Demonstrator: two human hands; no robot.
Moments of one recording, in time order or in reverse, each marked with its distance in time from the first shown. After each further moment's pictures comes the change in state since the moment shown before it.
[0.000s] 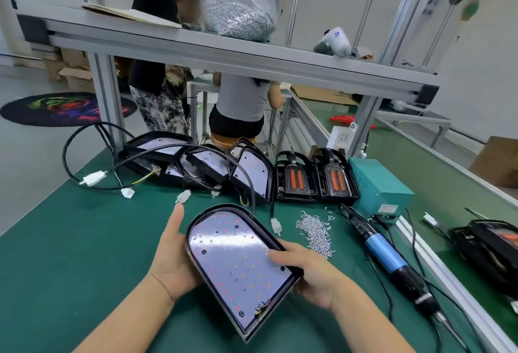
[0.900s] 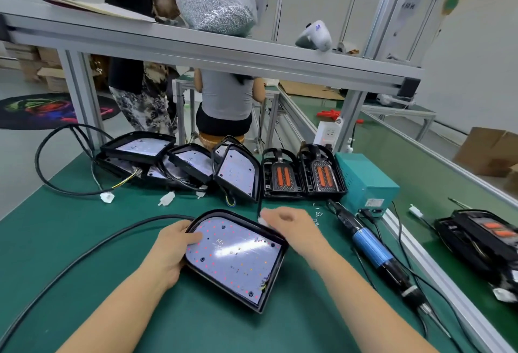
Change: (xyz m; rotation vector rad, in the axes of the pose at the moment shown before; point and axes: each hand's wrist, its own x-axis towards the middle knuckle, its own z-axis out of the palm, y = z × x) left_hand 0.036 -0.009 -0.002 0.646 0.502 0.184; right_hand 0.027 -0.017 -0.037 -0.588 0.476 -0.222
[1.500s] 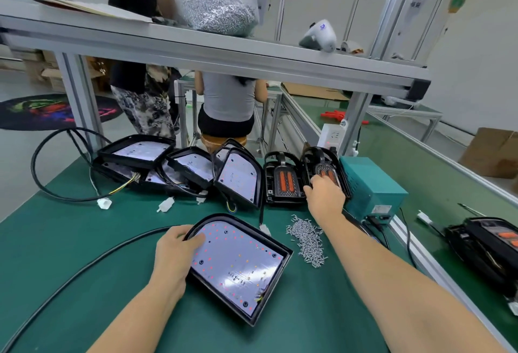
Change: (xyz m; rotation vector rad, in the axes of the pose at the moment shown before) left_hand 0.012 -0.005 0.018 -0.058 0.208 0.117; right_hand 0.102 0.013 -0.062 -0.961 0.531 0.058
